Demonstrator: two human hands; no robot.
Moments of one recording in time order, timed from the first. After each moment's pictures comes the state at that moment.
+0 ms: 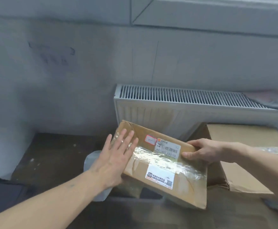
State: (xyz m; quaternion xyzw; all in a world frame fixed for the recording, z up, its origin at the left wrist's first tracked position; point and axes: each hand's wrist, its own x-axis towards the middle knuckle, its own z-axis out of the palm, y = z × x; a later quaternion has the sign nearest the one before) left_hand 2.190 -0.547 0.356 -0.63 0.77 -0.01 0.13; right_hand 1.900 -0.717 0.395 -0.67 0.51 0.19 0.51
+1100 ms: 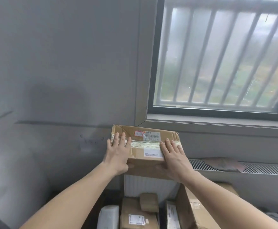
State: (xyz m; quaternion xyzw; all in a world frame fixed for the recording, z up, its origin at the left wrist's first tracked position) left_hand 2.184 -0.520 0.750 -0.75 0.65 -0.08 0.06; right_hand 1.957 -0.595 0.730 -0.89 0.45 -0.06 -0.02
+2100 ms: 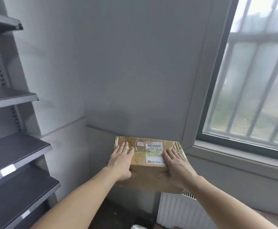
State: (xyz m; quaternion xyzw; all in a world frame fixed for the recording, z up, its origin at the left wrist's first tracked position) left_hand 2.295 -0.406 0.788 -0.84 0.54 -0.06 0.00; right_hand 2.099 -0.553 0.782 -0.96 0.27 -0.08 -0.02
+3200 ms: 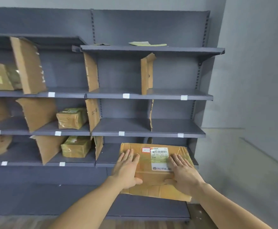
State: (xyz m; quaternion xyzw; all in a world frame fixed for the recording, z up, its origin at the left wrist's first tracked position) left_hand 2.100 0.020 0.789 -1.00 -0.01 -0.03 0.00; right_hand 2.158 -0.212 0.782 -0.96 -0.27 -0.06 0.05
